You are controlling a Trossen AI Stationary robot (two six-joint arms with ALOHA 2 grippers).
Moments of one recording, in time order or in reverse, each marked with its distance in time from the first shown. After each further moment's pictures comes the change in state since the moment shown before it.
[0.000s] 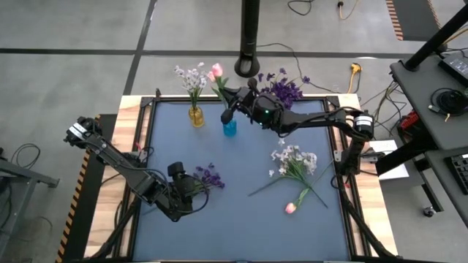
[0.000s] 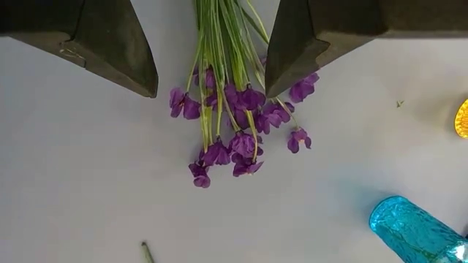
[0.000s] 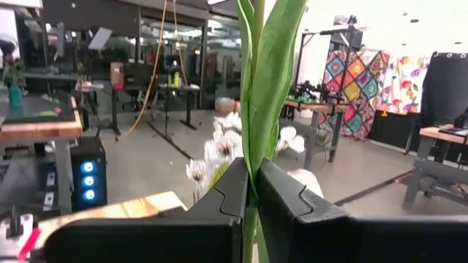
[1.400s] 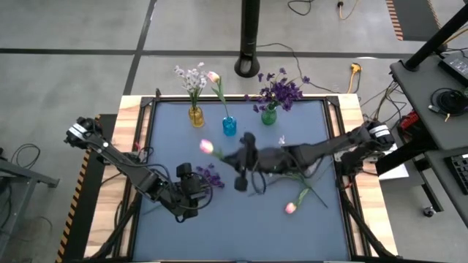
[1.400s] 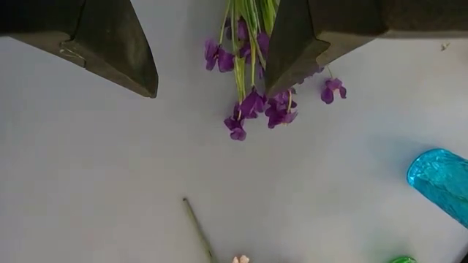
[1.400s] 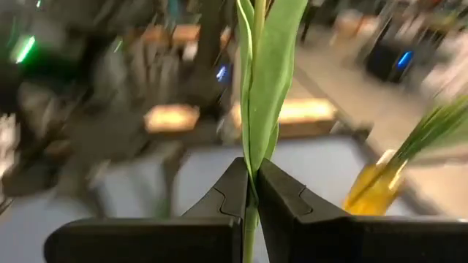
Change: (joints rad) left arm 0.053 0.006 0.000 0.200 0.045 0.161; right arm 0.449 -0.156 0.012 -0.540 0.056 0.170
